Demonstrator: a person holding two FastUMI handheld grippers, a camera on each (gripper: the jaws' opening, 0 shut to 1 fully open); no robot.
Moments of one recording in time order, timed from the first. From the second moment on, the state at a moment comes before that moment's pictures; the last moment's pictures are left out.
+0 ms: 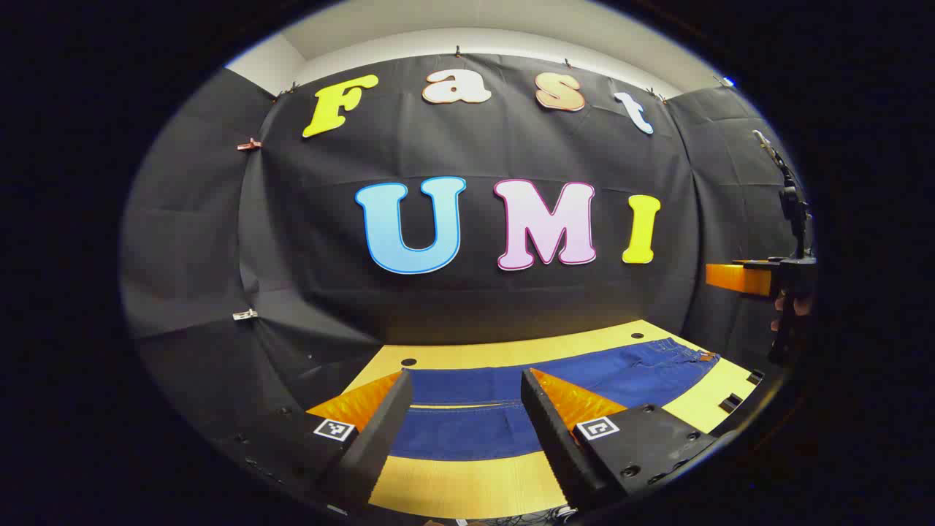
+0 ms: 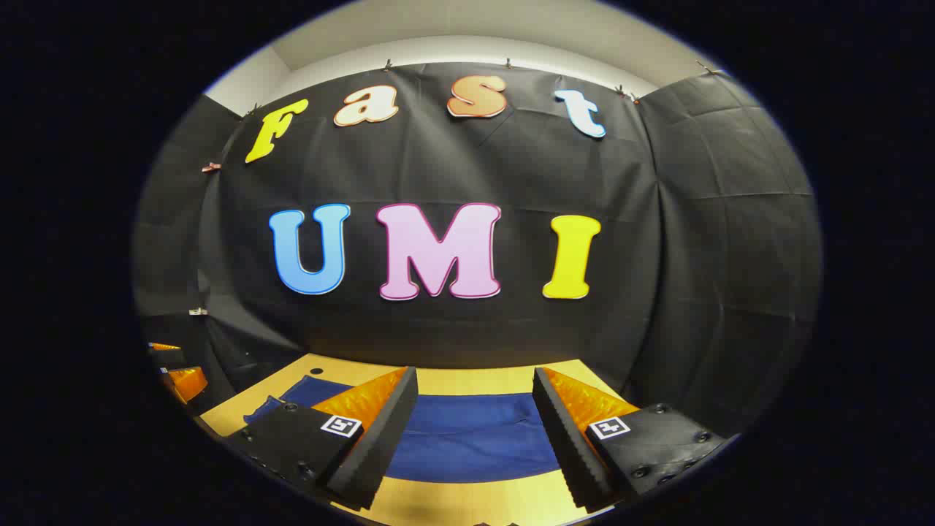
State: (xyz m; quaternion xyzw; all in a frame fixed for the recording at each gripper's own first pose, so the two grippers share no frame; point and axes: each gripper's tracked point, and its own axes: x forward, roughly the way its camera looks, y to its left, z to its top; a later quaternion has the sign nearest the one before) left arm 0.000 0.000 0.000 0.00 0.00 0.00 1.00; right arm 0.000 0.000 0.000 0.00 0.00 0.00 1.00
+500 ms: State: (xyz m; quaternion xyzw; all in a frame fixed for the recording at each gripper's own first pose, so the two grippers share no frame) left arm -0.007 -0.017 0.002 0.01 0.00 -0.01 1.00; right arm 0.006 0.036 -0.002 -0.01 0.00 0.05 1.00
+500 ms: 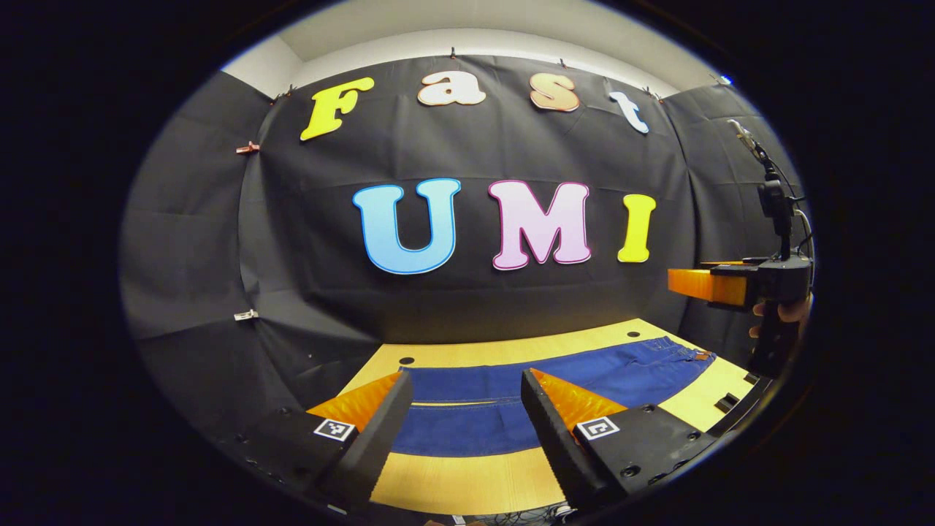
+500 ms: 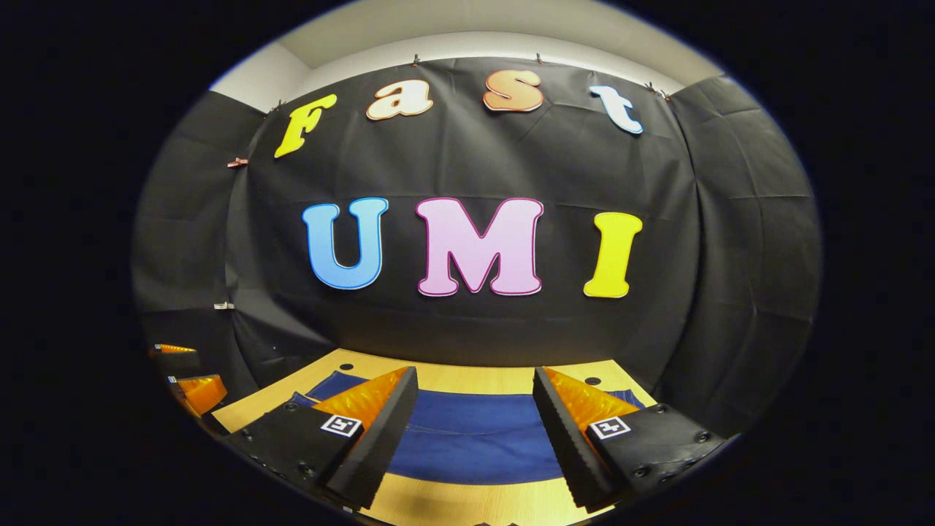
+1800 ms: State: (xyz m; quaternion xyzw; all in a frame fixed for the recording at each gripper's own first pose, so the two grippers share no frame) left arm 0.119 0.163 -0.221 0.43 0.19 -0.14 0.87; right arm -0.034 -0.053 -0.012 -0.07 0.01 -0.08 0.99
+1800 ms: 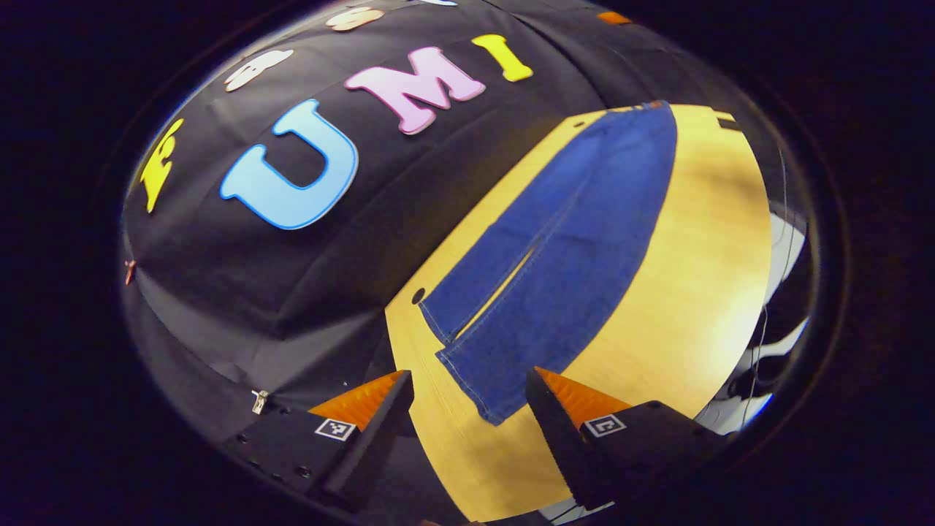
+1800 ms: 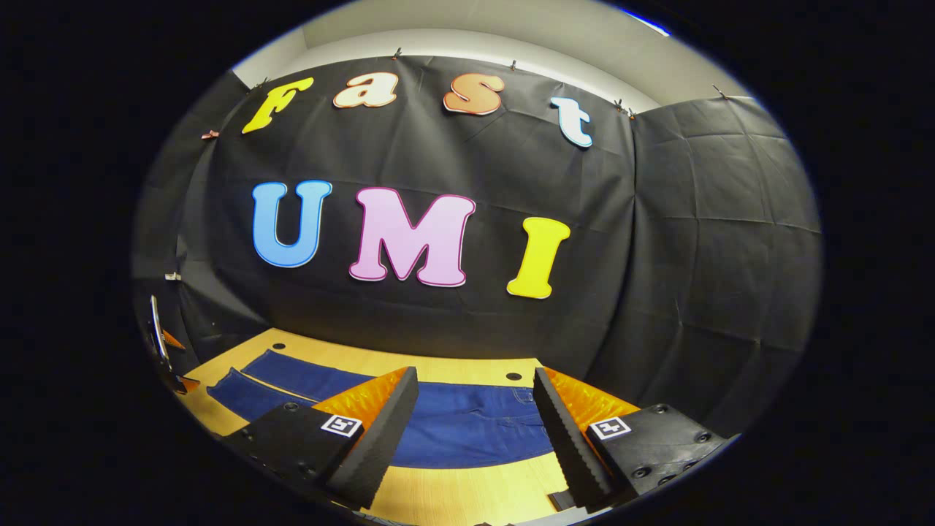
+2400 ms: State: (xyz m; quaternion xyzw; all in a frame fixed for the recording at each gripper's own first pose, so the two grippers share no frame) left arm 0.187 0.202 -0.307 0.59 0.25 -0.23 0.73; right arm -0.052 -0.051 -0.039 -0.10 0.06 -0.09 0.99
